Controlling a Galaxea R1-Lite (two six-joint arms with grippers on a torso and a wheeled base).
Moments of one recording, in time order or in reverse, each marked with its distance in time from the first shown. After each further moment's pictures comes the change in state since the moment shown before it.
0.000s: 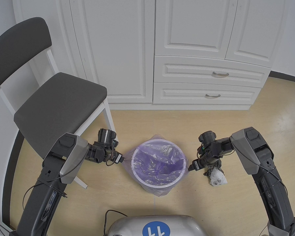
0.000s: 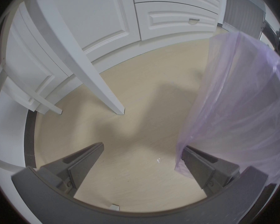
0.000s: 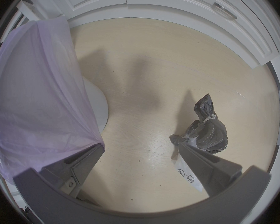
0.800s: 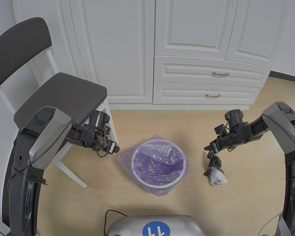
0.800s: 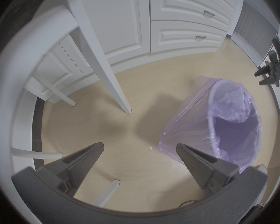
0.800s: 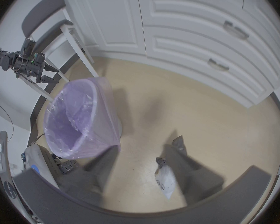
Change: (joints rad) left arm -0.012 -0.389 0.354 0.101 0.006 -0.138; right arm -0.101 -0.455 0.541 -0.357 0.241 -0.247
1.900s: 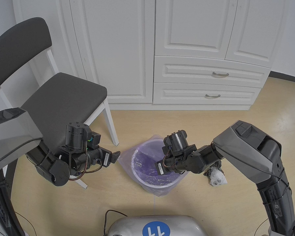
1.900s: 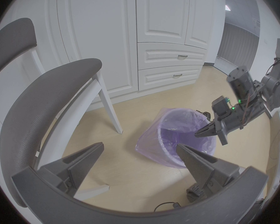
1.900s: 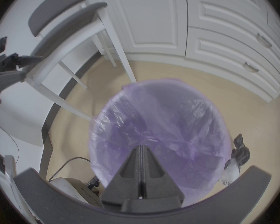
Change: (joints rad) left arm -0.105 -0.456 0.907 -0.786 -0.030 -0.061; right arm 0.469 0.129 -0.057 -0.133 -0.229 0.440
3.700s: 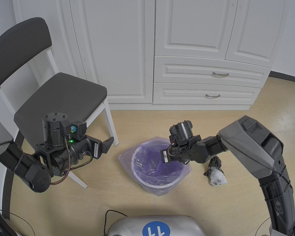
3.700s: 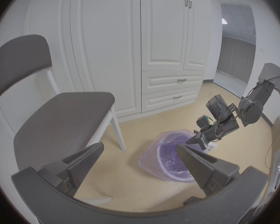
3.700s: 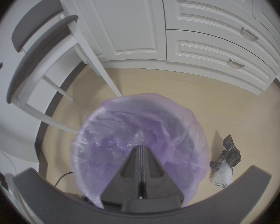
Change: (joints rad) left arm -0.016 -0.228 0.139 -0.109 0.021 -0.016; right arm -0.058 0.004 -0.102 0.050 -0.052 0.050
